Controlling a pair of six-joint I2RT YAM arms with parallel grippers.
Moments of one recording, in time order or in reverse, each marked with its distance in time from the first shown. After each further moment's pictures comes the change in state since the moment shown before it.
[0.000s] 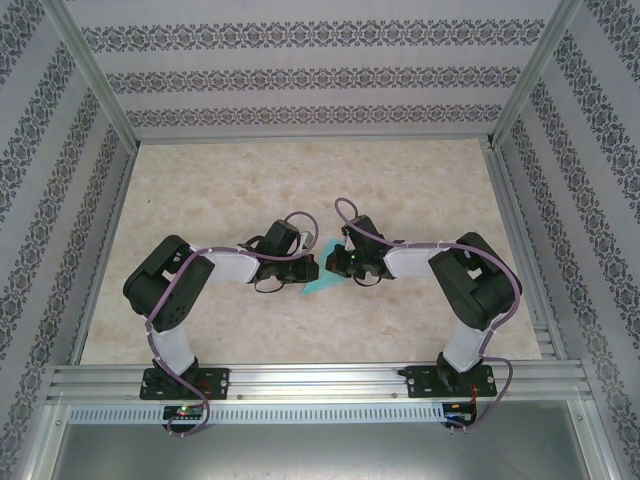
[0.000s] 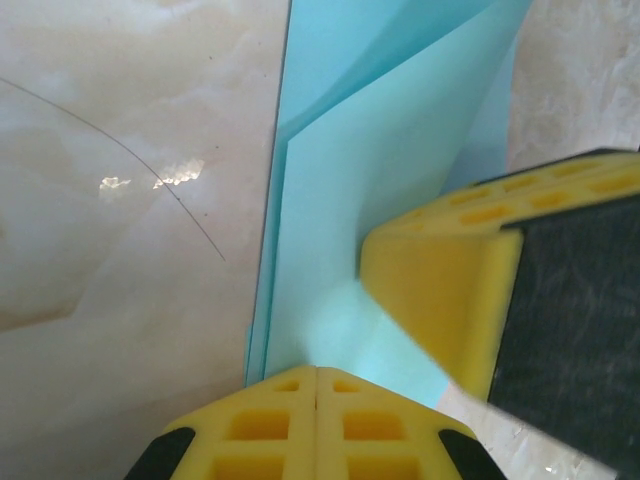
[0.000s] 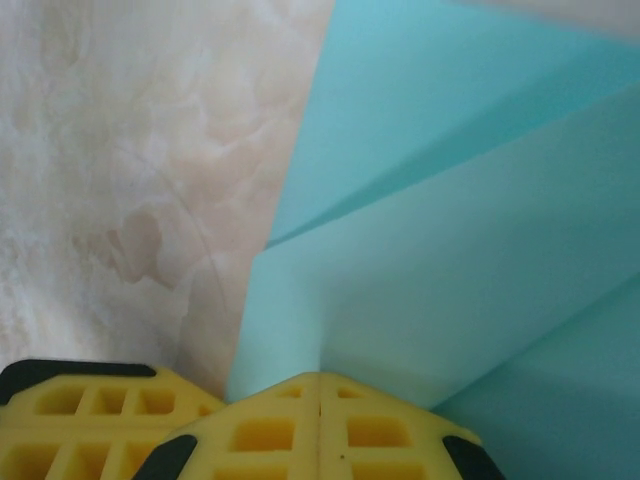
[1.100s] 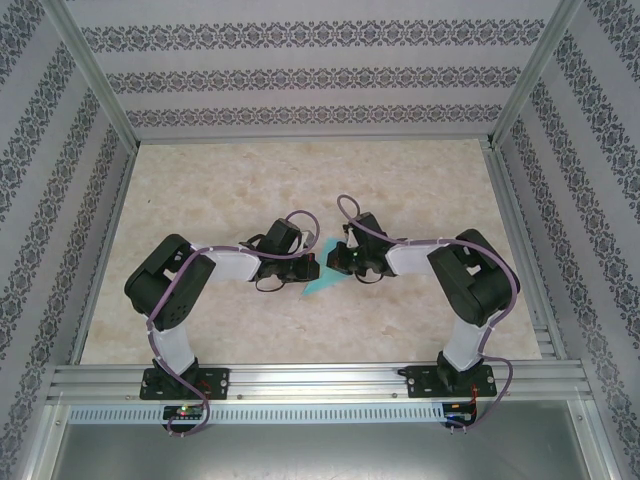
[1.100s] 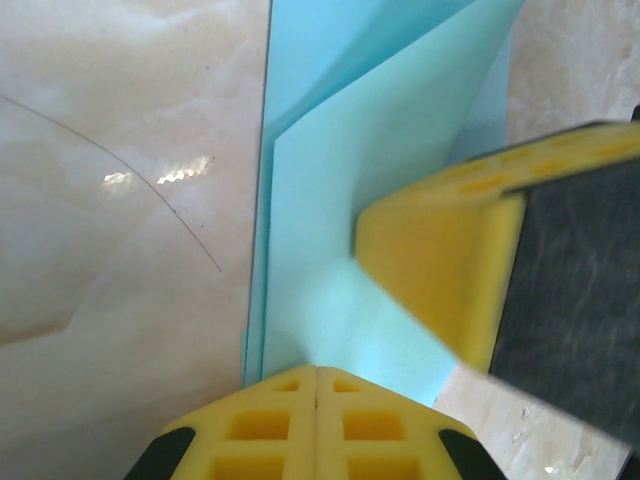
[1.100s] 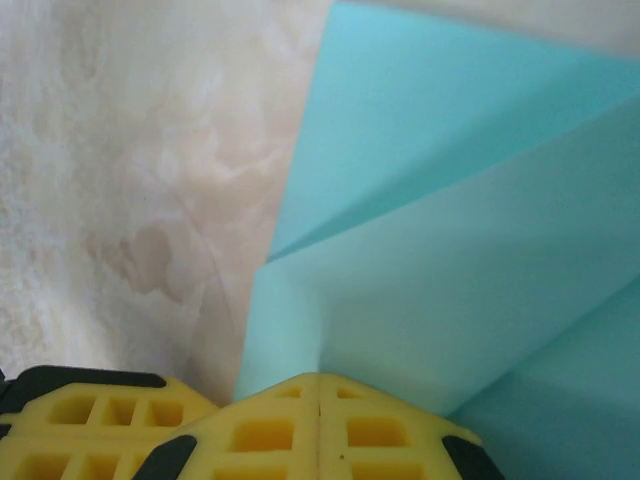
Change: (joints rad) left arm 0.000 0.012 0.019 -0.019 0.000 0.001; right arm -0.041 0.027 0.003 0.038 -0.054 -0.024
